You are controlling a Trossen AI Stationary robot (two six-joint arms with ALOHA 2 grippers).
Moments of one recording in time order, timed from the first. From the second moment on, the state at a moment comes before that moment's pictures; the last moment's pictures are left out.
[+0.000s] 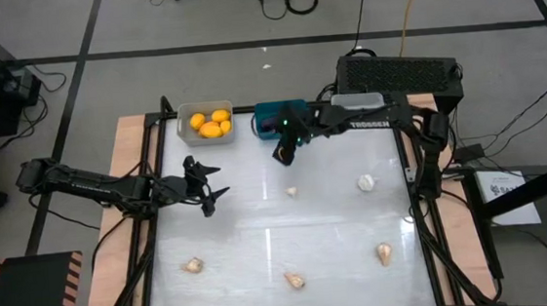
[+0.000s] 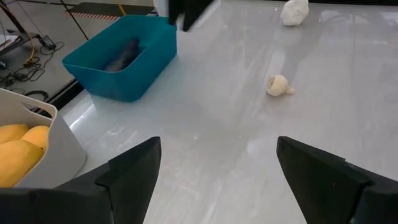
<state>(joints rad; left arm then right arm) -0.13 0.80 0.32 -0.01 -0.48 -0.18 -0.36 1.87 1.43 -0.51 0.01 0.20</state>
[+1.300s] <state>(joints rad) -0.13 0.80 0.32 -0.01 -0.47 -0.18 -0.03 1.91 1.22 -0.40 0.10 0.63</state>
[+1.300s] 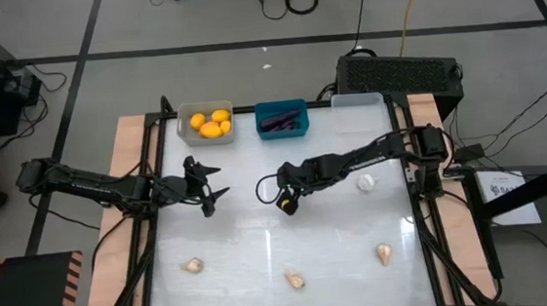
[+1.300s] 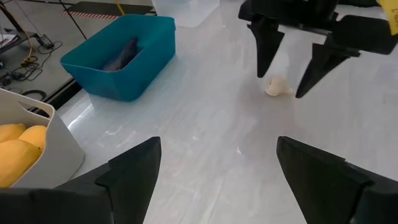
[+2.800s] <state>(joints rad) -0.13 0.80 0.32 -0.01 -0.47 -0.18 -0.29 1.91 1.46 -0.97 0.17 0.26</state>
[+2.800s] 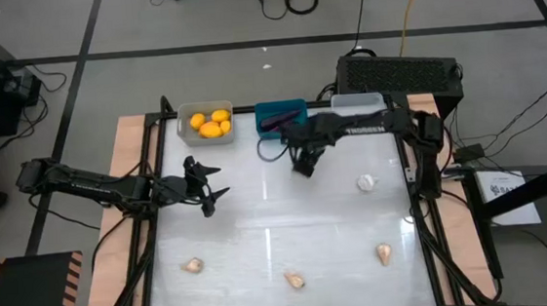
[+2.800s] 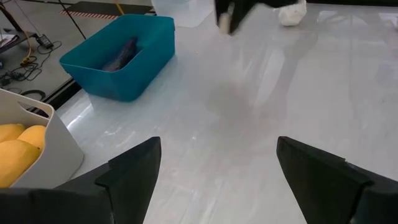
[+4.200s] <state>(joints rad) -0.13 0.80 0.32 -0.01 -0.47 -0.18 -0.80 1.76 1.45 -1.05 0.40 0.36</state>
